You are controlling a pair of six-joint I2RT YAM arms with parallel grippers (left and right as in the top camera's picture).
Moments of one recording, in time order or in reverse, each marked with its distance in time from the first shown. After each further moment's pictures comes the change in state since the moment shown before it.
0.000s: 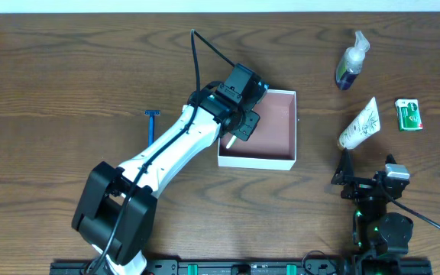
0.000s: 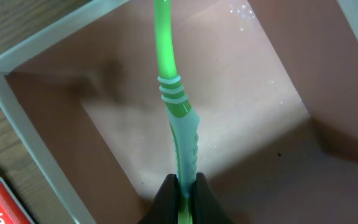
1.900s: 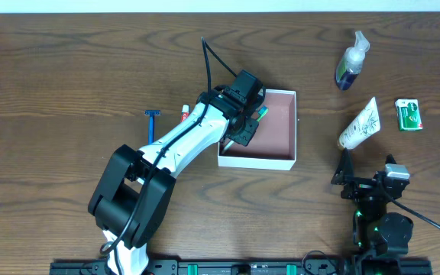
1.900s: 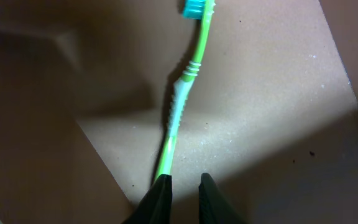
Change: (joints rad) left arm 0.000 0.109 0.000 -0.011 0.000 -0.029; right arm 0.000 0.000 0.000 0.000 0.000 0.000
